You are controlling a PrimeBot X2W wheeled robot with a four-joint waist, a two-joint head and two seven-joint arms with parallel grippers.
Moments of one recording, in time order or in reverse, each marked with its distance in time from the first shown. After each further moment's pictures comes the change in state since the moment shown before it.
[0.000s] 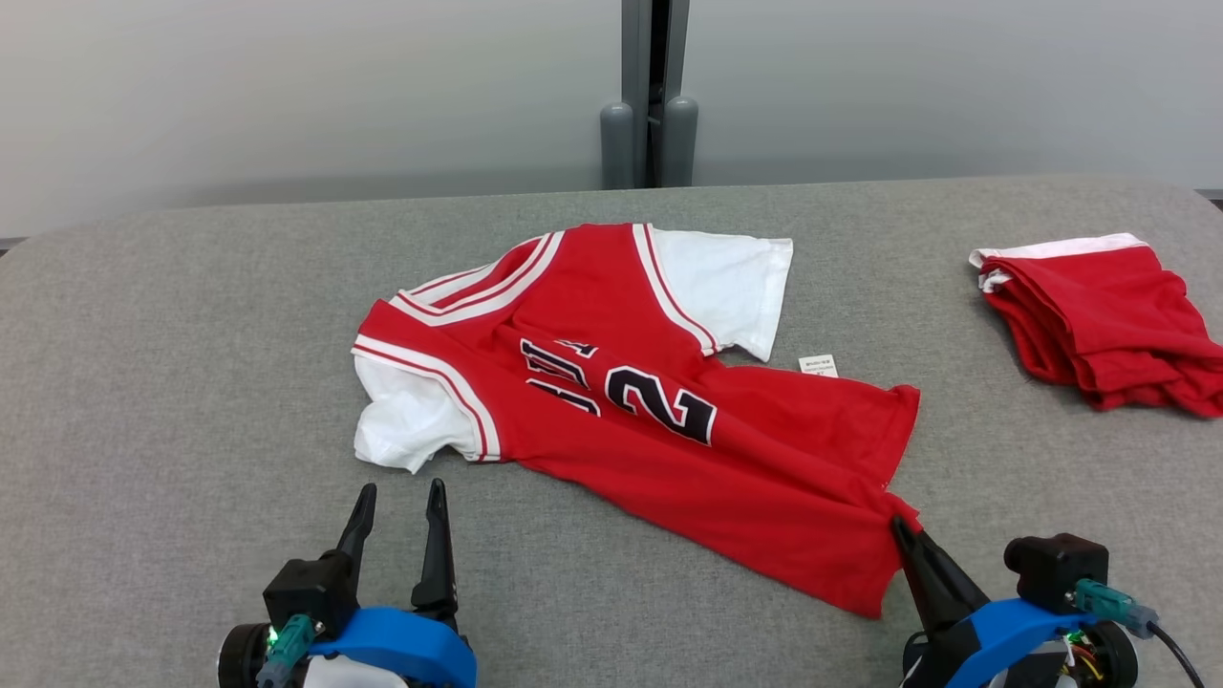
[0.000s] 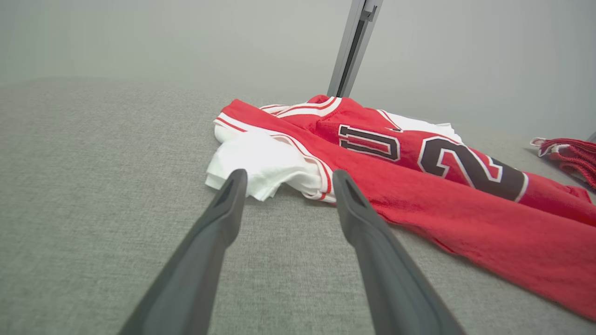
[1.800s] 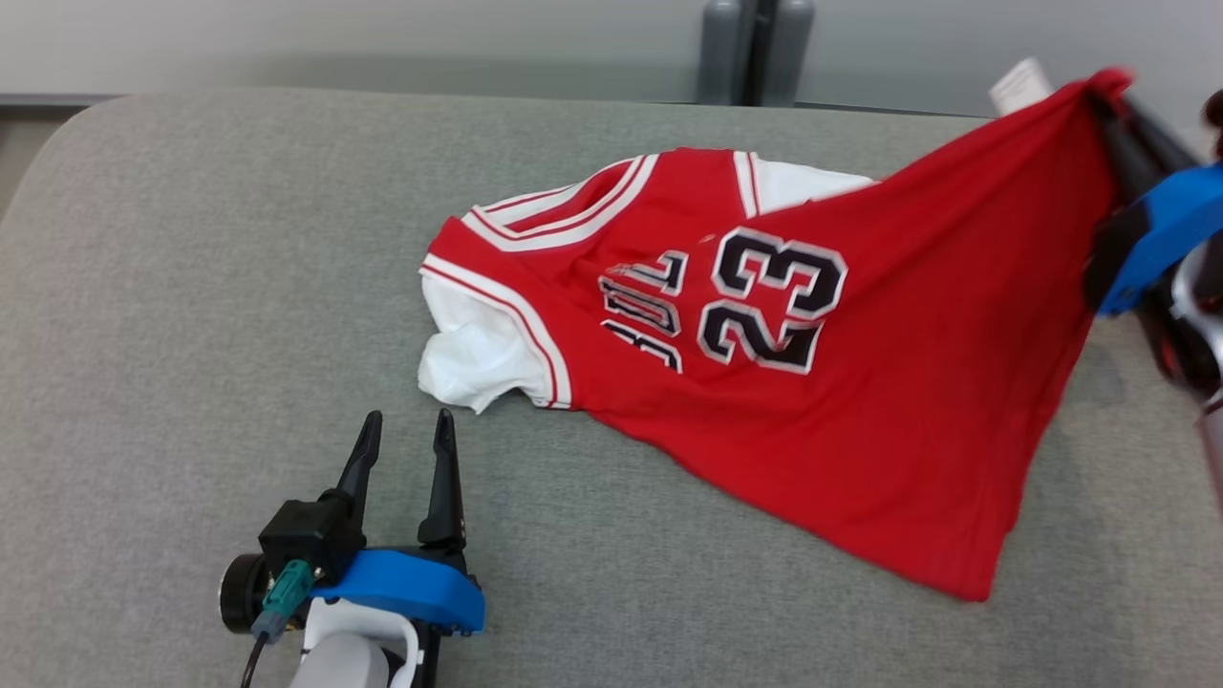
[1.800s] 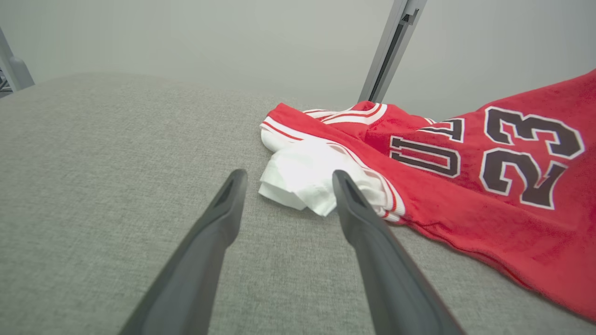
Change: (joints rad) left arm -0.080 -0.002 -0.010 -0.047 -0.001 0.000 0.000; right arm -0.719 -0.319 0.036 0.254 -0.090 0.000 0.082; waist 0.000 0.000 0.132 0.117
